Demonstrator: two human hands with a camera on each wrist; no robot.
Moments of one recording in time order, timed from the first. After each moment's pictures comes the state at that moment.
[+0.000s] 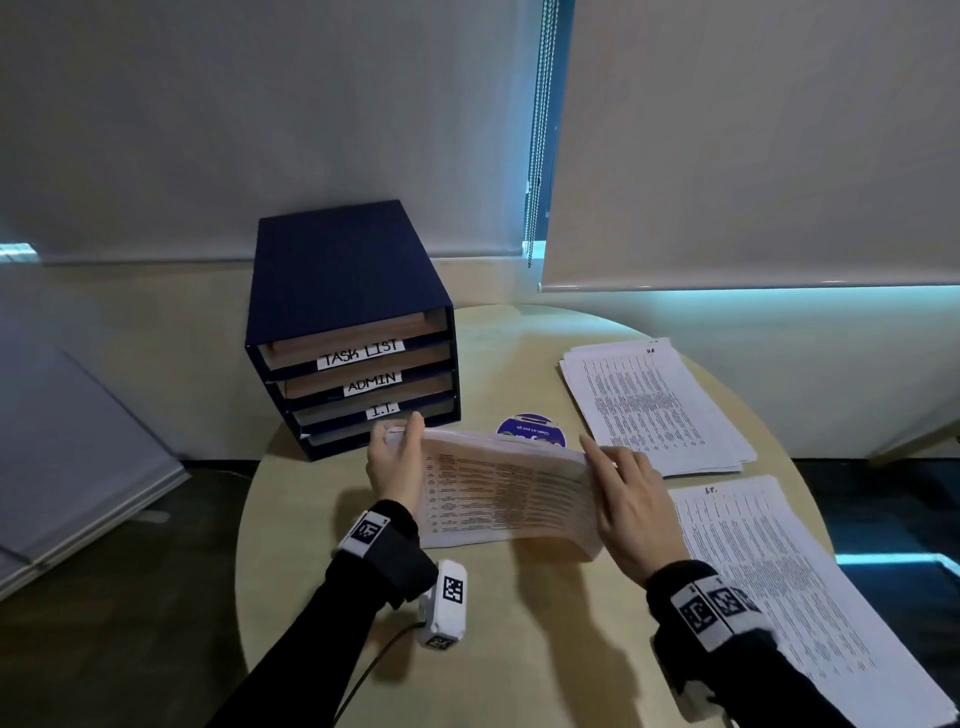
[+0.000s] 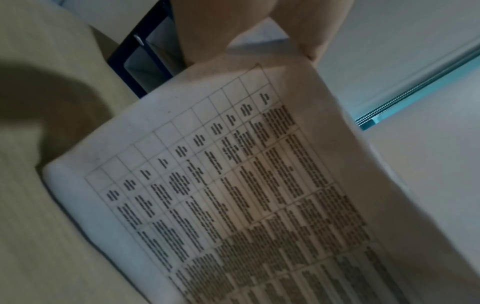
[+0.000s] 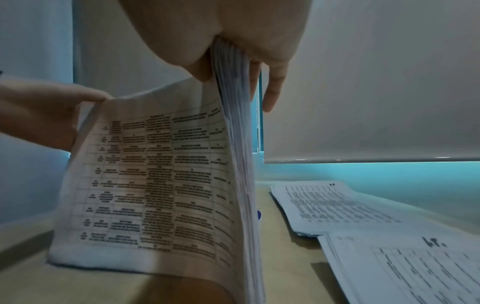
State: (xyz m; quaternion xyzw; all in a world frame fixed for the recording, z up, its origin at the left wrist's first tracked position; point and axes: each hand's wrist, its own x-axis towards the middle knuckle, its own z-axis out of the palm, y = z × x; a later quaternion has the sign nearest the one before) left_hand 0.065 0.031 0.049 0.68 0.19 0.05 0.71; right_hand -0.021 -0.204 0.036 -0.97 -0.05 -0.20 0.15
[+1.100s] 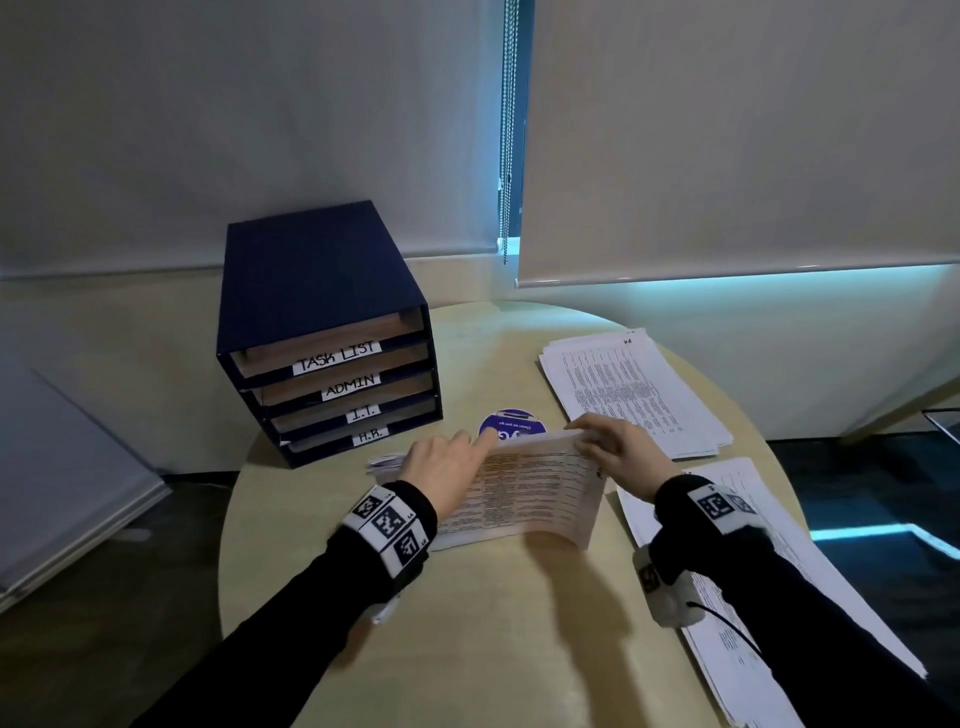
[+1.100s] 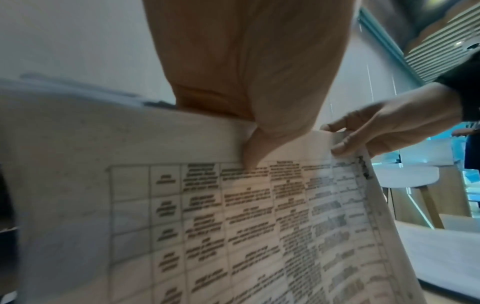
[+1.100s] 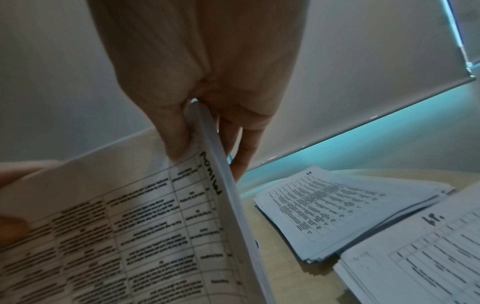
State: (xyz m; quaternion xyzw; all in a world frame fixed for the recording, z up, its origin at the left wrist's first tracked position) left_hand 0.056 0.000 0.075 0.95 -0.31 -0.01 -0.06; right_hand 0.020 -0.244 0.066 -0.92 -0.03 0.00 0.38
